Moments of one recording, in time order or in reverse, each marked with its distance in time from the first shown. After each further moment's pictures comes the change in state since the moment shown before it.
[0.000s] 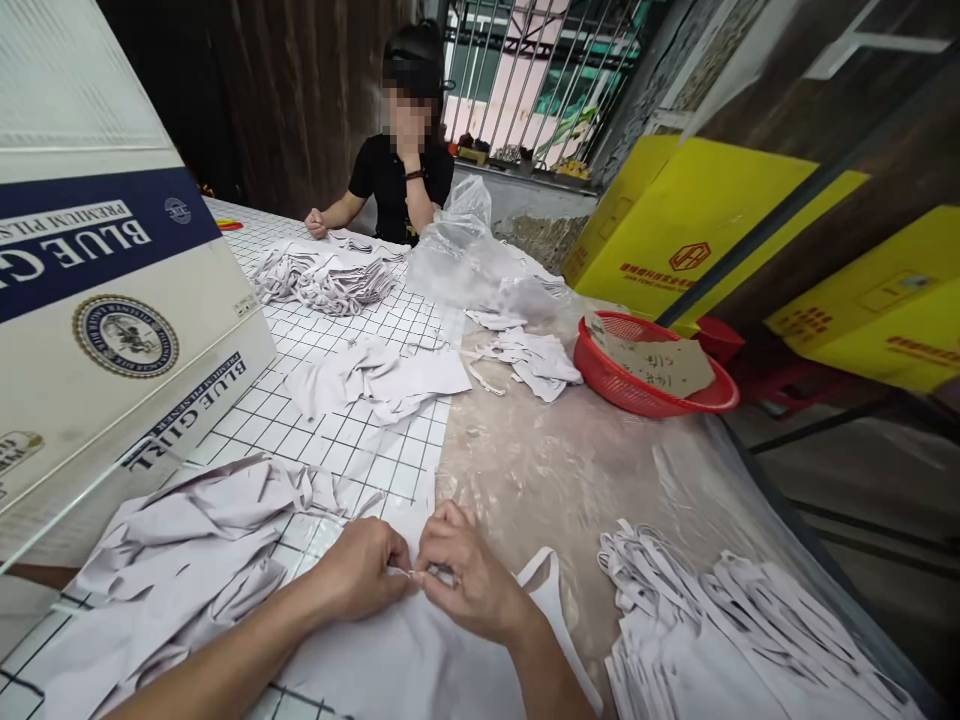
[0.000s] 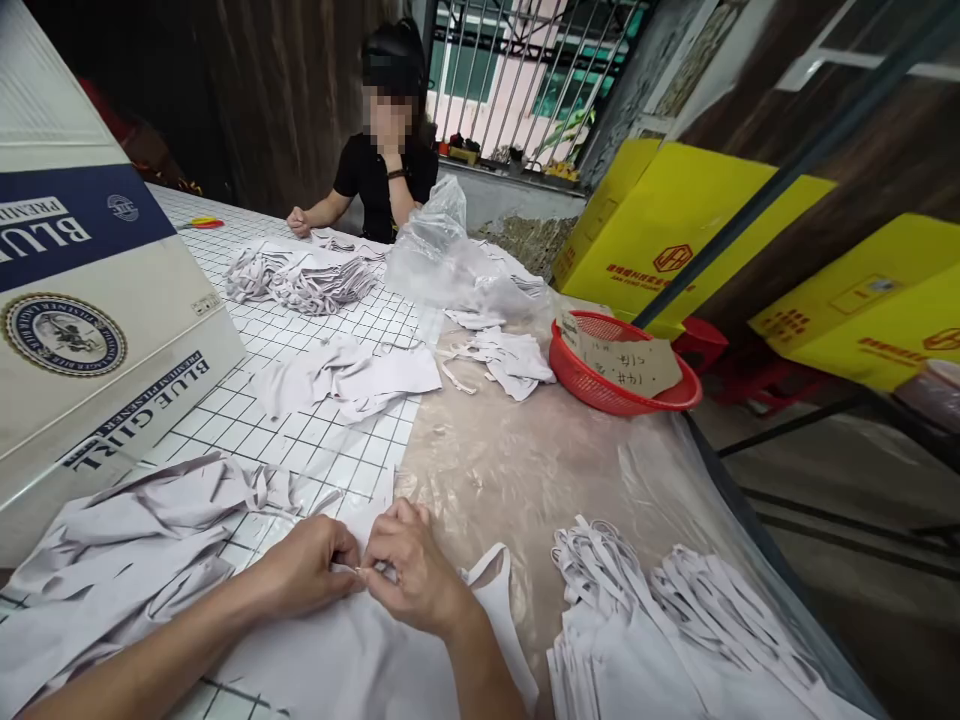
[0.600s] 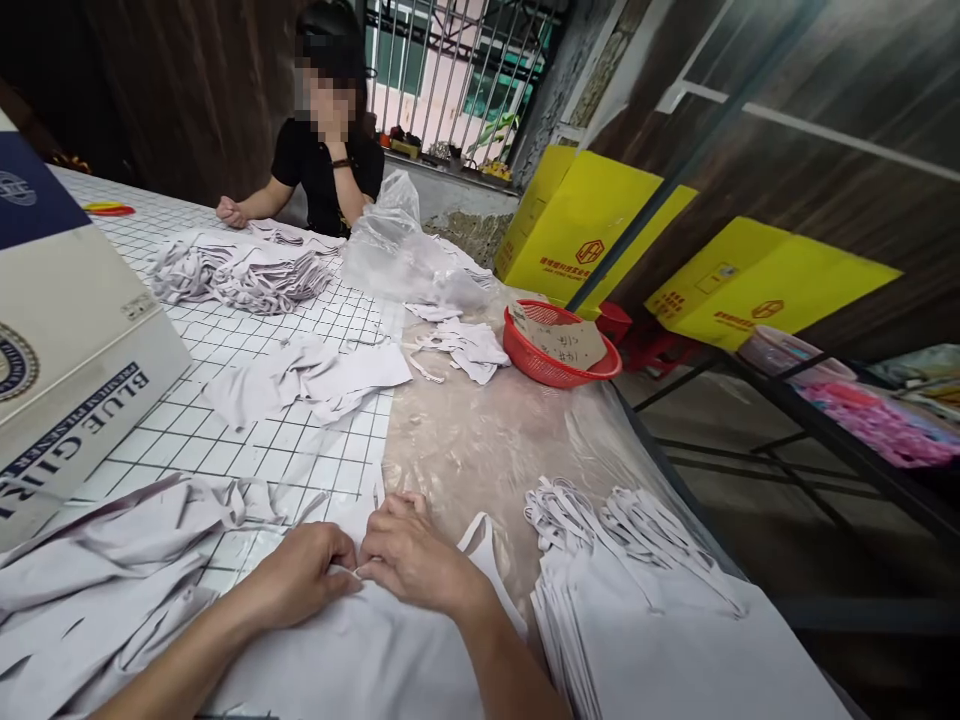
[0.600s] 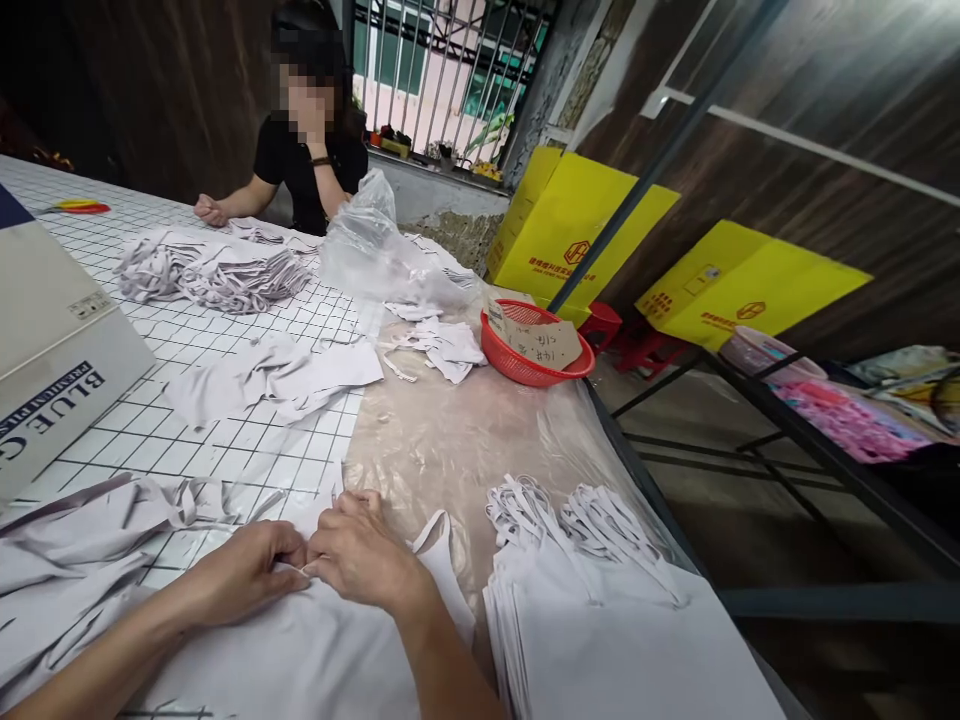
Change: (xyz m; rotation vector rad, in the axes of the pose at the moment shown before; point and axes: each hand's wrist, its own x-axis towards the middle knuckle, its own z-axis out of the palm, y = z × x) left_hand -0.007 -0.001 -0.005 0.097 -0.111 0.032; right_hand -0.001 -0.017 -0.009 -0.313 -0.241 0.071
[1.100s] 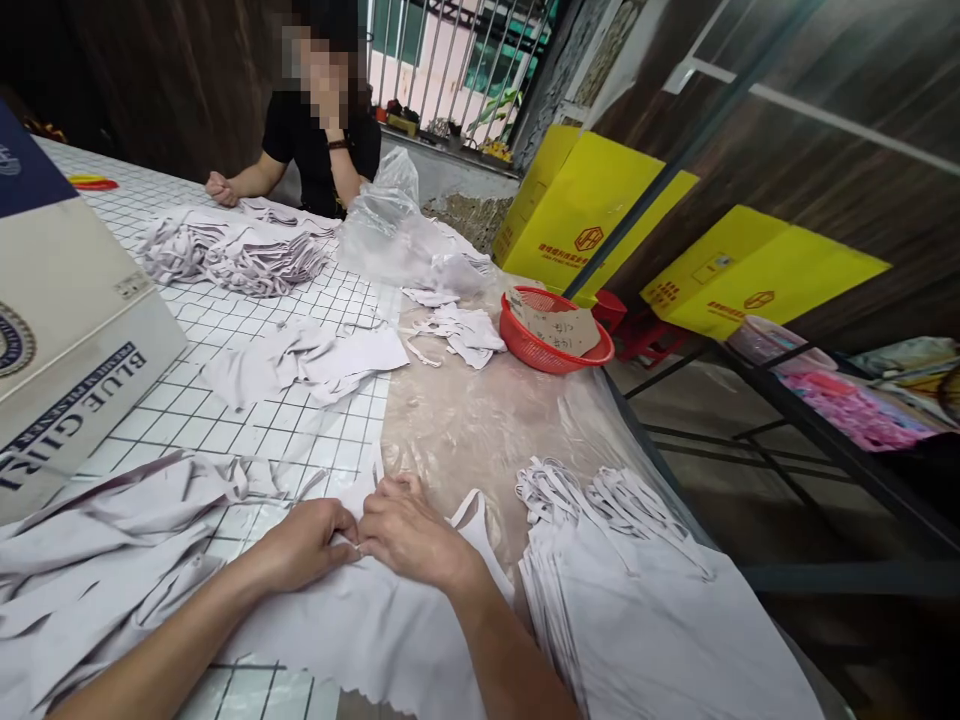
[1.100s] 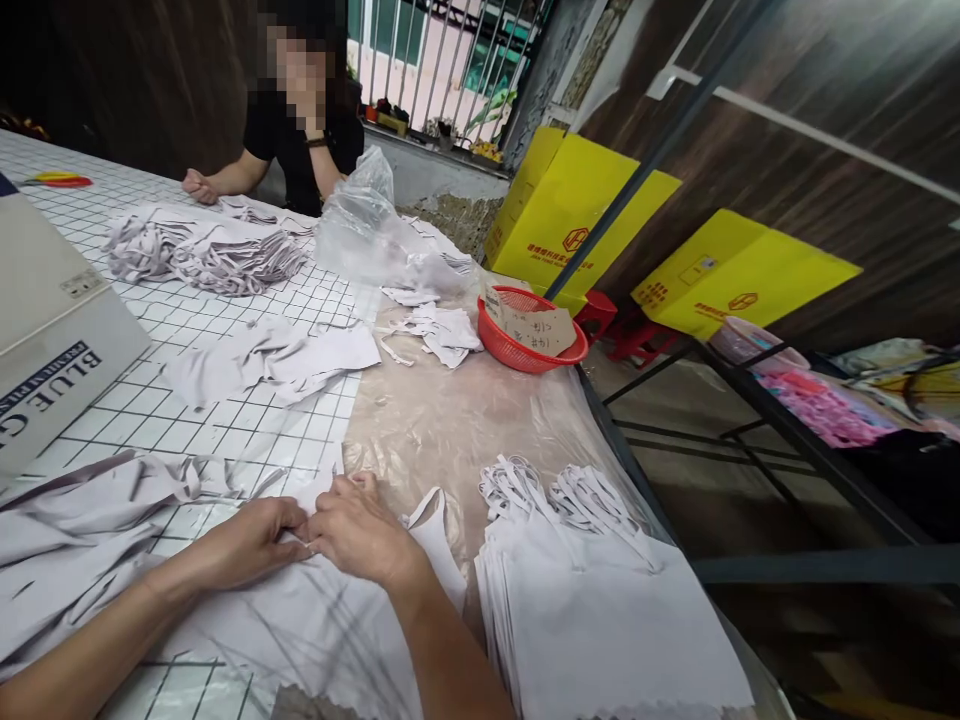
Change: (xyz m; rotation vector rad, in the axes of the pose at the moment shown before) left_hand 0.002 -0.011 0.004 -0.018 -0.031 0.048; right_hand -0.001 -0.008 0.002 -0.090 -0.018 -0.007
